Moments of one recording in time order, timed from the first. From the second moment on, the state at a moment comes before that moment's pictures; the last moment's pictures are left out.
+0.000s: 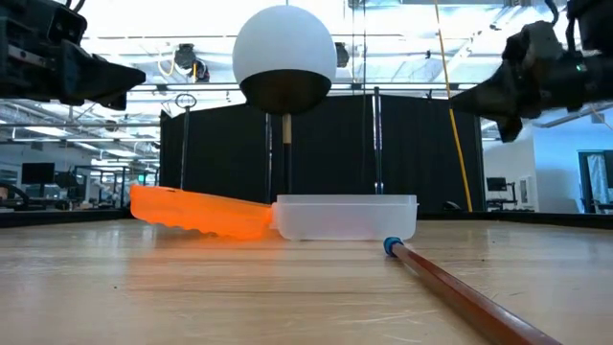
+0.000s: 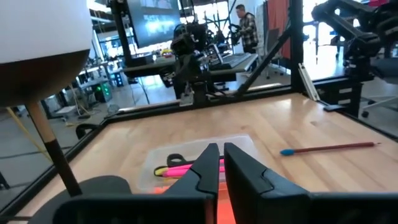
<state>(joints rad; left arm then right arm) -0.08 0.16 0.01 0.16 -0.01 0.16 0.16 0.55 0.02 0.48 0.47 0.34</state>
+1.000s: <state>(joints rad) -0.08 0.16 0.01 0.18 -0.16 0.10 0.38 1.93 1.88 -1.09 0.39 1.36</state>
